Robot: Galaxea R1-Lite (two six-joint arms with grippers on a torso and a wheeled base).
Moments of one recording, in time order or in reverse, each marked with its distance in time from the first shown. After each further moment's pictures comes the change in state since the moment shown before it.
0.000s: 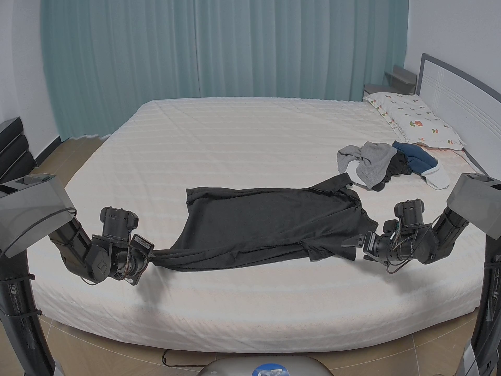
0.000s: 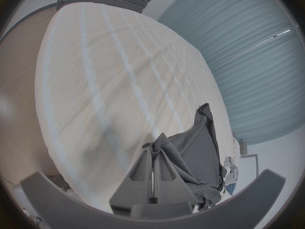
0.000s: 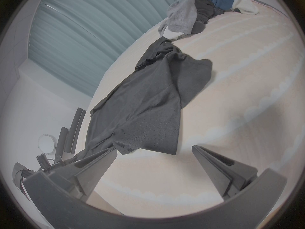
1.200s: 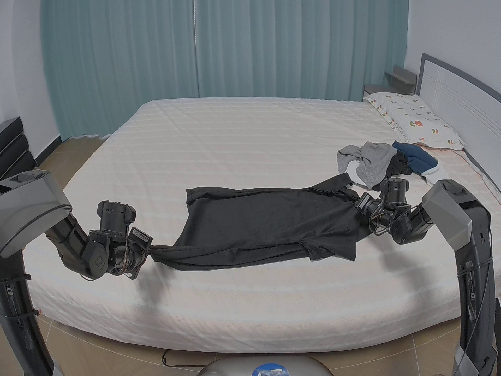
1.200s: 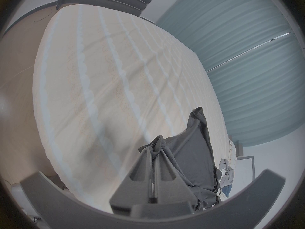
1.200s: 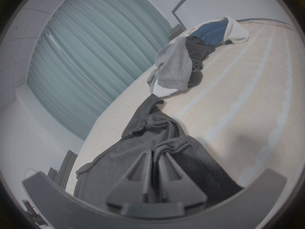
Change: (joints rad) left arm 0.007 -0.028 -0.014 -0.002 0.004 -0.007; right arm -0.022 0.306 -0.577 -0.093 -0.315 0.183
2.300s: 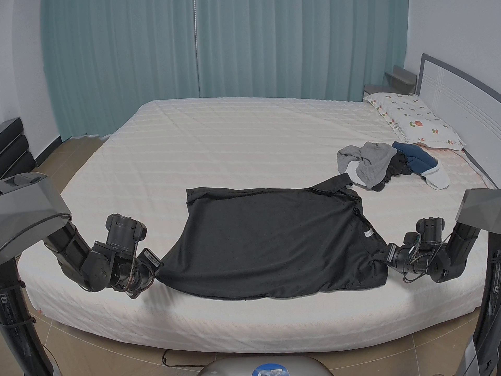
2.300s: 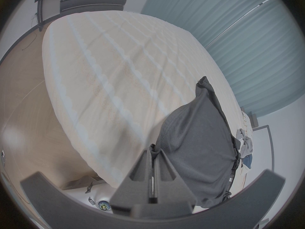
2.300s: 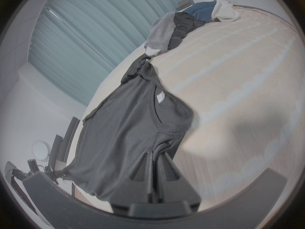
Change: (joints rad) left arm -0.096 -0.067 0.095 0.124 0.001 0.155; right arm -0.118 -0.262 0.804 -0.240 0.308 -0.240
